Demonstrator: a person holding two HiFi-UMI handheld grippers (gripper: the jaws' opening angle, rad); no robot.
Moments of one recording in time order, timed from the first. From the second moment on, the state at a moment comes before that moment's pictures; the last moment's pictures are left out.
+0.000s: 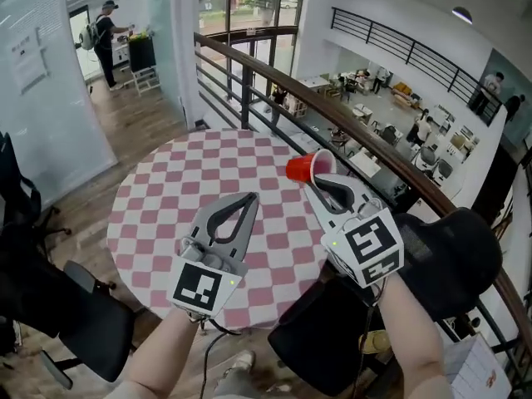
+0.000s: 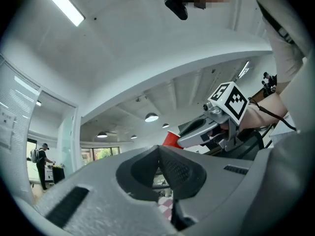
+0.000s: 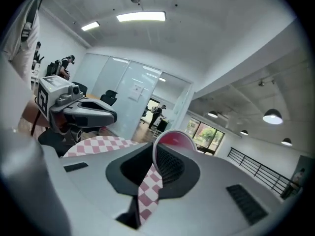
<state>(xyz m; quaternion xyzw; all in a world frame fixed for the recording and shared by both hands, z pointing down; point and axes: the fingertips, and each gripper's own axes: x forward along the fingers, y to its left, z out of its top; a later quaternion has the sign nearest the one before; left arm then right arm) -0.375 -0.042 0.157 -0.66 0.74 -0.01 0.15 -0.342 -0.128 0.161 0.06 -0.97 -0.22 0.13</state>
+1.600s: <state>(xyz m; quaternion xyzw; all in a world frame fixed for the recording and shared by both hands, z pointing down) -0.551 -0.080 0.463 -0.62 0.79 -0.06 0.00 -0.555 -0.188 0.611 -0.05 -0.84 -0.25 0.47</state>
